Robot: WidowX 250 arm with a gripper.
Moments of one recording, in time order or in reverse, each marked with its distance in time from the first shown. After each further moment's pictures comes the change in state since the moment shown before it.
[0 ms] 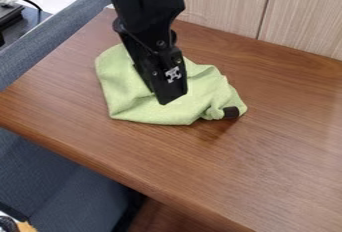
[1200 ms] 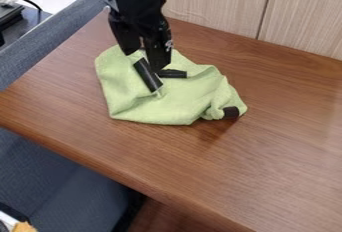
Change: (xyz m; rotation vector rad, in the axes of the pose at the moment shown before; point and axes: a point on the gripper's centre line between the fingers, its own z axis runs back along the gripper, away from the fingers) arm 0.004 0.107 -0.051 0.123 0.093 0.317
